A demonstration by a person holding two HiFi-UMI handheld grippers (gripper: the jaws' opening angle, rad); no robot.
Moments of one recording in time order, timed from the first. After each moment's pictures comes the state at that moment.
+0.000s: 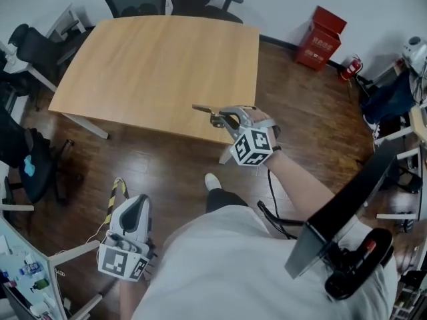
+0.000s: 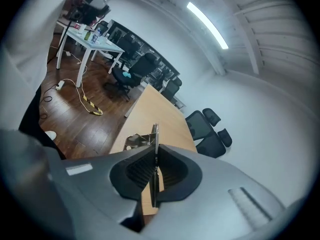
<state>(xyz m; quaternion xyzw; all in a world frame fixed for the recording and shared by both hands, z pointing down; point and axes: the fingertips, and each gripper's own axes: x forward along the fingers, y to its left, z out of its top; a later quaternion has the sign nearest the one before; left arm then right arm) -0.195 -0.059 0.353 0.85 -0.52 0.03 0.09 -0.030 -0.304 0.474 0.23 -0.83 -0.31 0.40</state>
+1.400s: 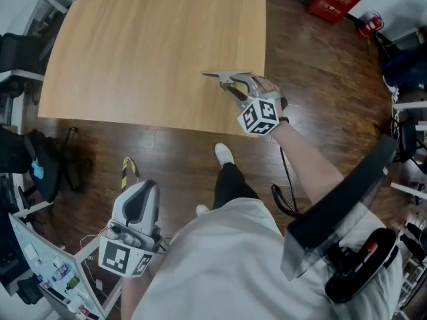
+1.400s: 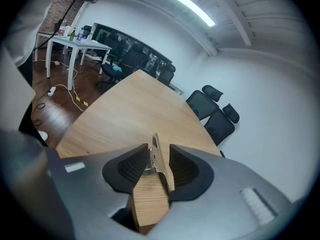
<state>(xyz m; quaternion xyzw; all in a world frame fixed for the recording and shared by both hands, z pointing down) -0.170 -0.153 0.350 0.86 -0.47 0.09 0.15 -0.006 -0.392 0.589 0.25 -0.85 -0.21 0.41</state>
